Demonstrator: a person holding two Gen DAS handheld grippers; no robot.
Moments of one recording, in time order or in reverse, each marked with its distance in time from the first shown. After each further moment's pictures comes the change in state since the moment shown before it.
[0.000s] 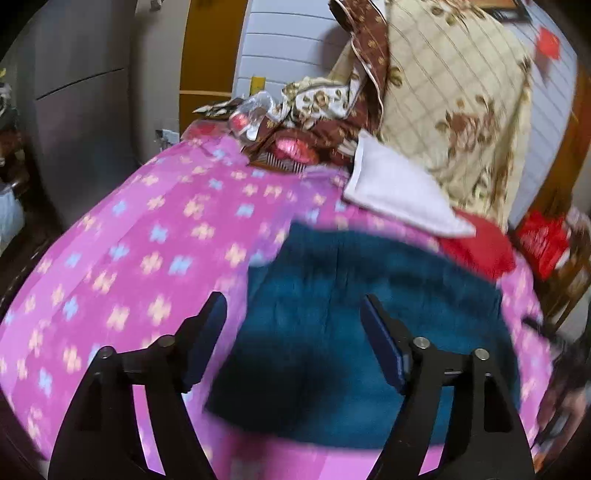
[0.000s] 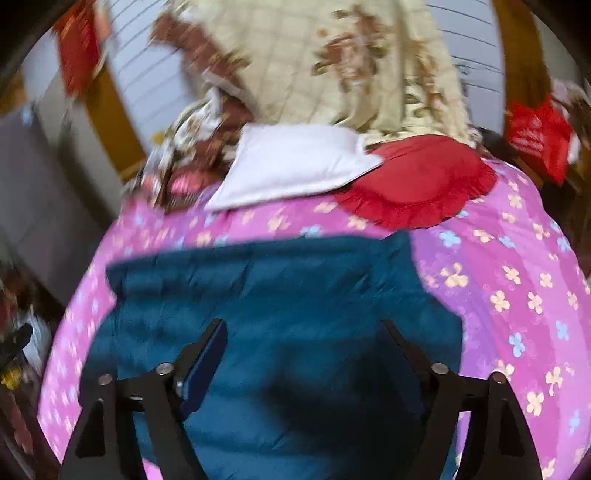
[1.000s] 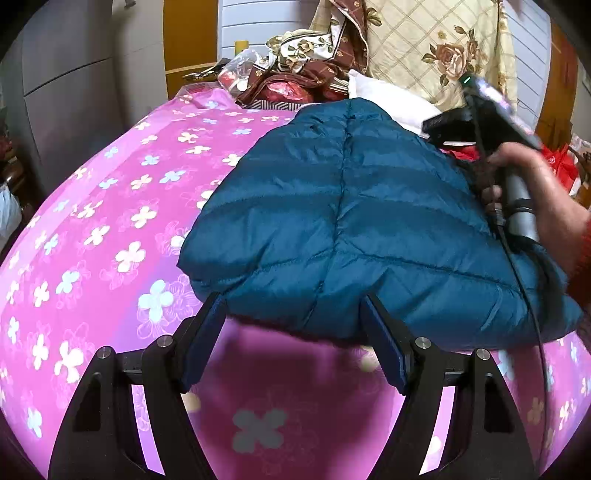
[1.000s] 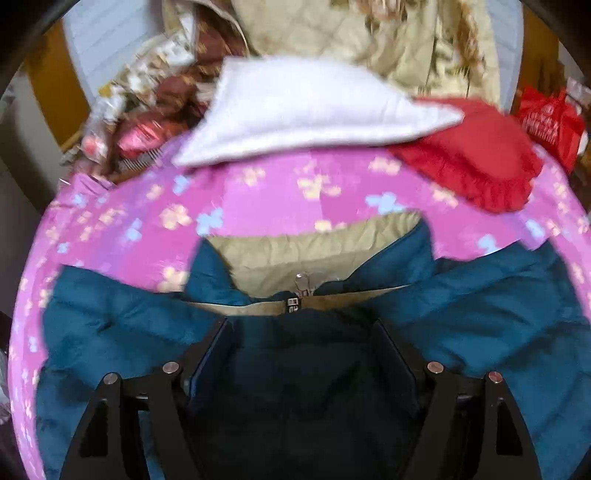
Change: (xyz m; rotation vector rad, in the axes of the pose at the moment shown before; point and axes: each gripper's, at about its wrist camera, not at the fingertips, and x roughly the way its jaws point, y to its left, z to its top) left arm 0.065 0.017 -0.124 0.130 0.051 0.041; right arm 0.187 0.121 0.042 0.066 0.115 -0.169
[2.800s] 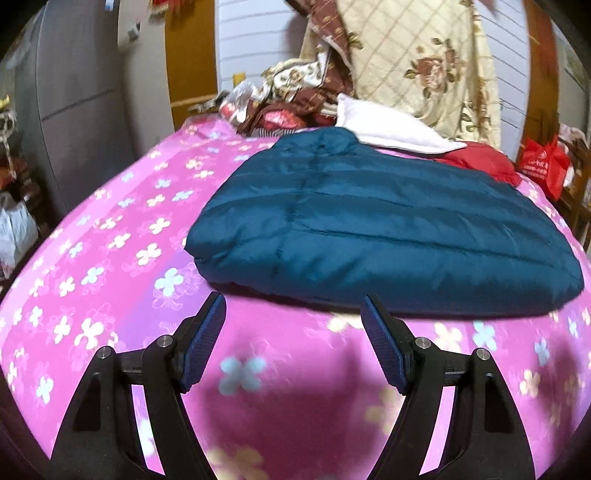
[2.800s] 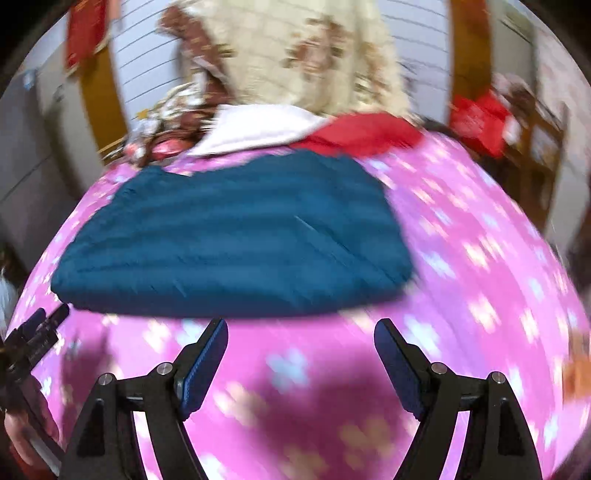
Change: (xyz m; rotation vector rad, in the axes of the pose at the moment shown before) left arm -0.062 -0.038 -0.047 0.064 -0.133 0.051; right arm -0.241 -0.190 -0.287 0.019 -0.145 -0.021
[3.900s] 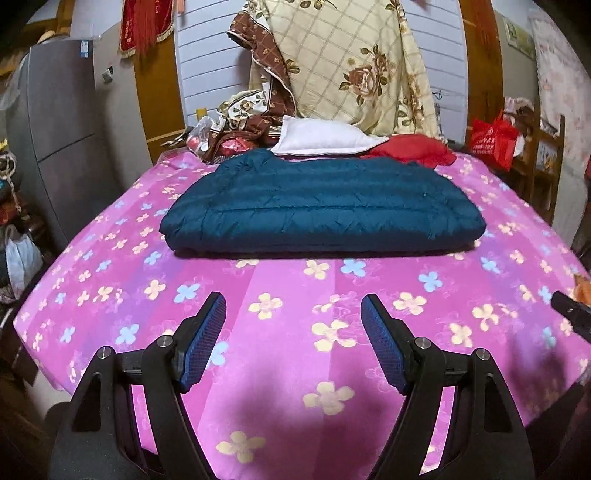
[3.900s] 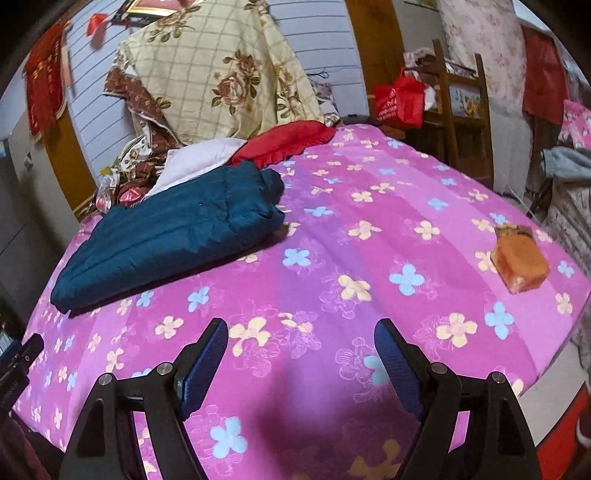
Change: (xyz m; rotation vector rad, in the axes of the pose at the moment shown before) left arm -0.150 -0.090 -0.062 0.109 -0.060 -0.073; right arm -0.090 -0.091 -0.101 0.183 -0.131 -0.061
